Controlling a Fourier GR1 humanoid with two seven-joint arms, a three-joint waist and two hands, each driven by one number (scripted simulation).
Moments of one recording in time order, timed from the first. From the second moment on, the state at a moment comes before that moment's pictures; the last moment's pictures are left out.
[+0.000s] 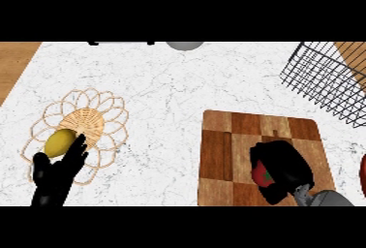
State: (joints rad) left arm 0.15 0.26 -0.05 -1.51 0.12 0.05 0.23; right arm -0.17 -0.53 0.60 -1.65 0.79 0.26 0.42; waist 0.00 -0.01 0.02
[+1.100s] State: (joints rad) left arm 0.11 0.25 -0.08 -1.53 0.11 0.02 0.28; right arm -0.81 -0.11 0.09 -1.27 1.07 -0.27 1.03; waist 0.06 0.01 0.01
